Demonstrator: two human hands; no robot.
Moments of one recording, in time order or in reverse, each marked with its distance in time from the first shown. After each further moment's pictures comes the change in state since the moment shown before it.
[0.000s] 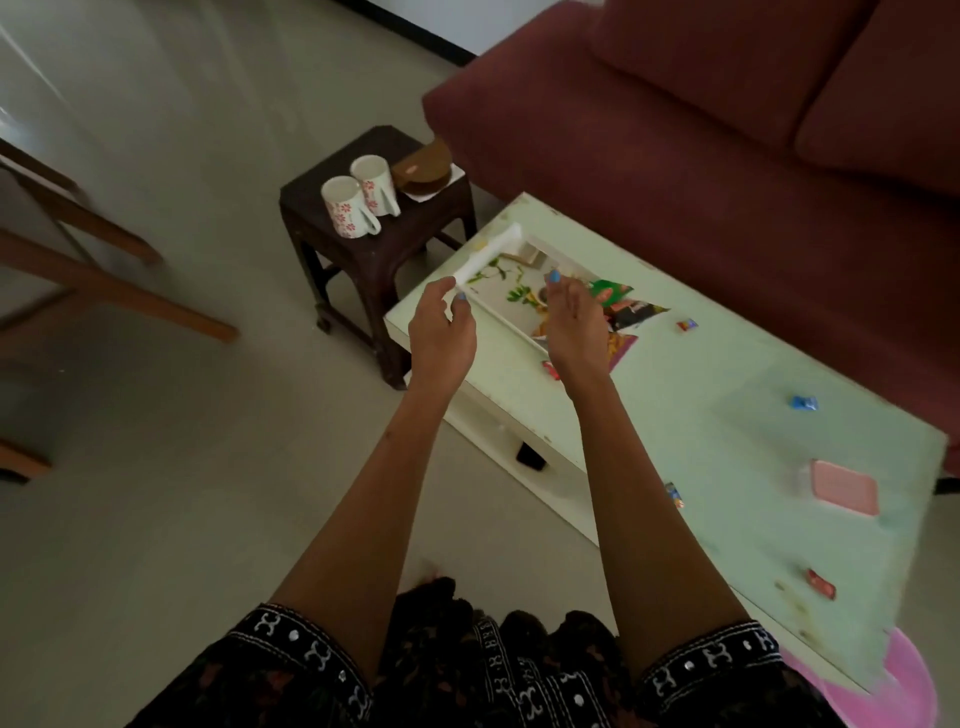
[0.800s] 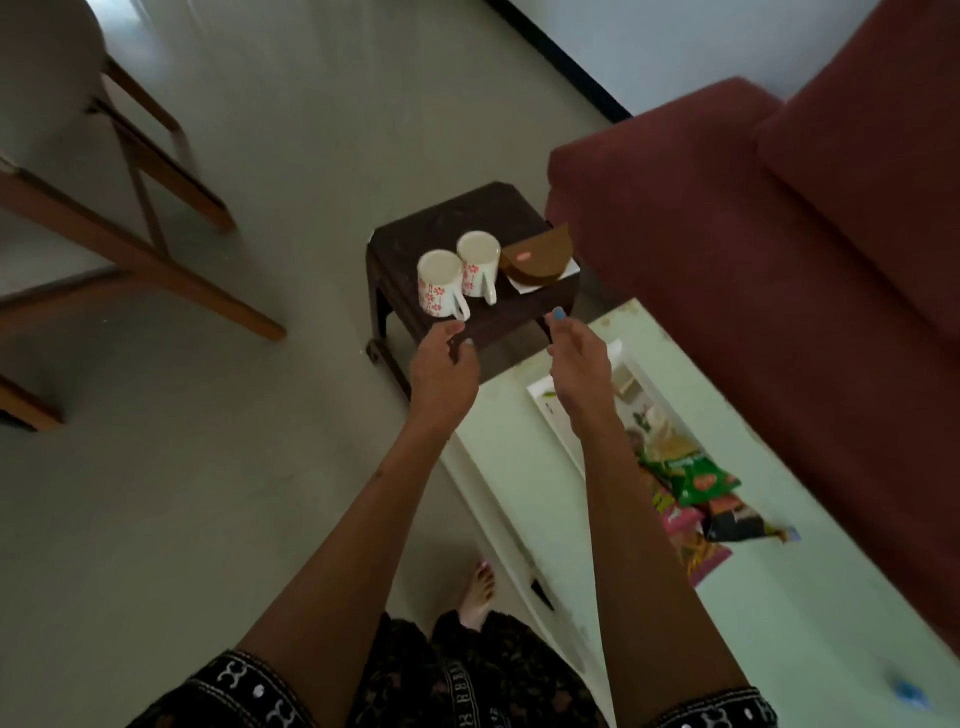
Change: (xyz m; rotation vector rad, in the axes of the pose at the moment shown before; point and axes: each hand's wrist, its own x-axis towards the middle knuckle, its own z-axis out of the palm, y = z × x) left_hand 0.249 -0.032 -0.051 -0.030 0.213 -0.166; right_hand 0.206 -0.064 0.187 -0.129 -0.288 -0.003
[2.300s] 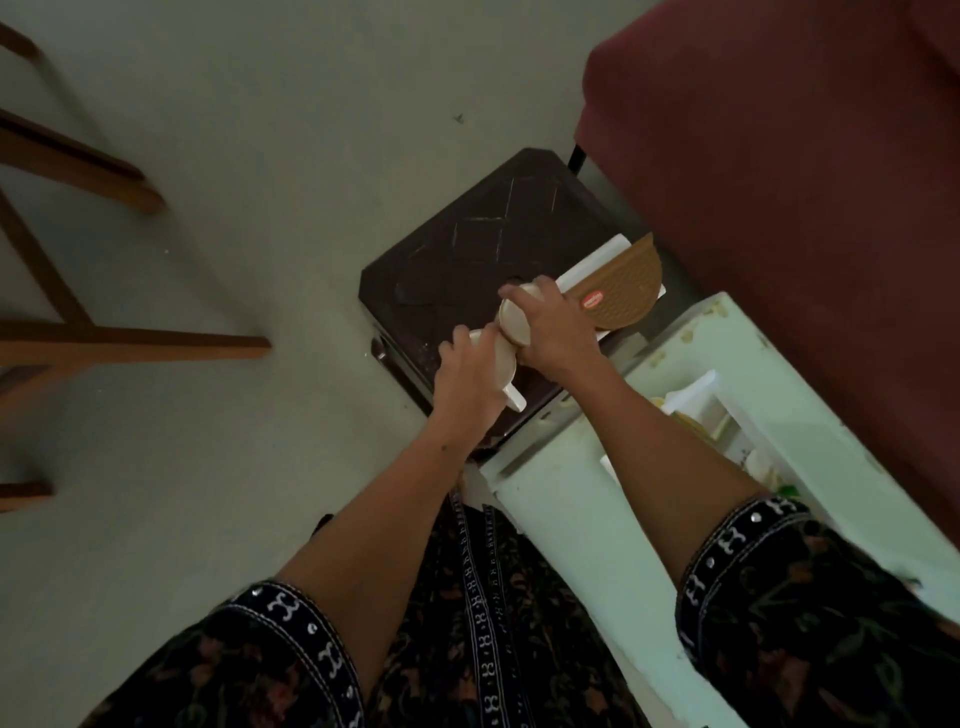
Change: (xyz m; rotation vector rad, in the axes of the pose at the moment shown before) left_hand 0.289 -0.051 0.047 0.845 -0.448 0.090; right_hand 0.296 0.014 0.168 -0.937 -0.398 -0.173
